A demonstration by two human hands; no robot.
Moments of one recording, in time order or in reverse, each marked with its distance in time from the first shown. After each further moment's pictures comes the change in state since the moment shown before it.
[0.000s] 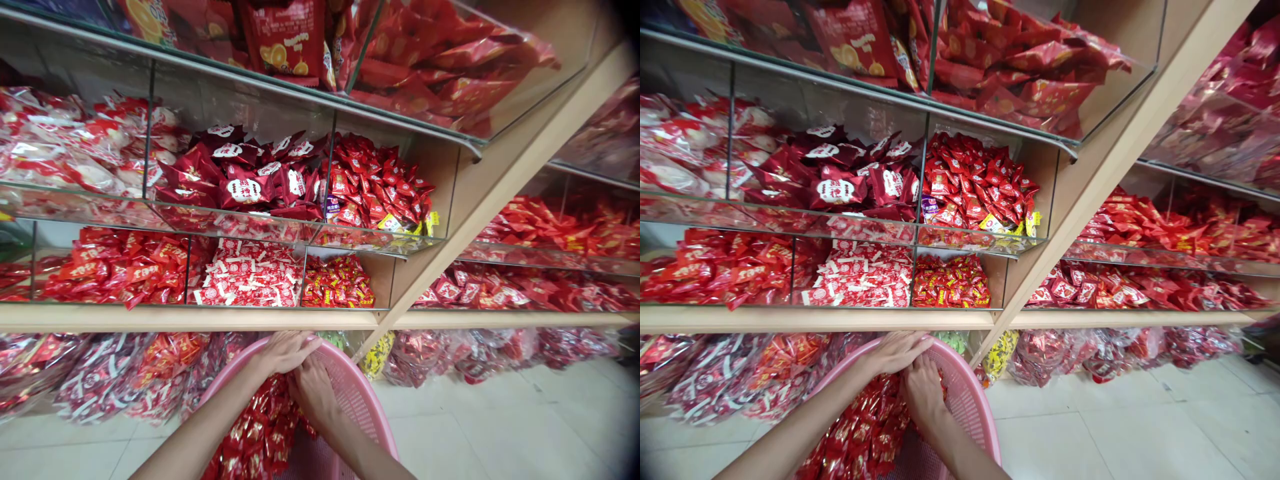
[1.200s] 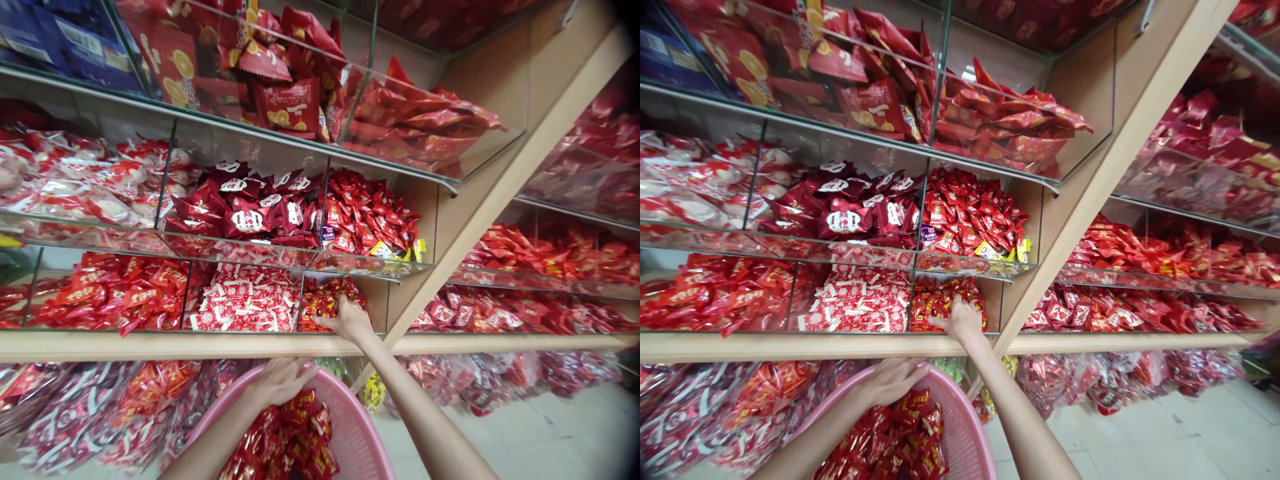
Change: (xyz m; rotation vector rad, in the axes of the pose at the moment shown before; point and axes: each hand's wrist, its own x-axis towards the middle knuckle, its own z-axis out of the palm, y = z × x) left_hand -0.003 0.005 -0.006 -0.003 0.033 0.021; right_hand 0.093 0.077 -0.155 0.008 0.051 0.429
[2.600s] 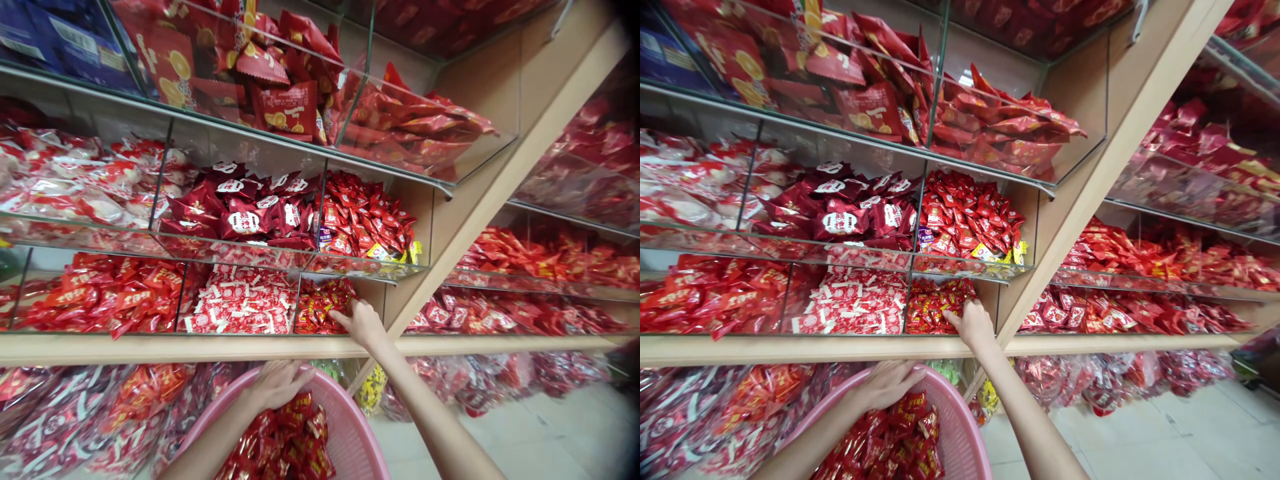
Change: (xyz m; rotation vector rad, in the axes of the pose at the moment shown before) left_hand 0.000 -0.004 0.005 0.028 0.008 -0.018; right_hand -0.003 0.027 -0.007 0.006 0.116 0.025
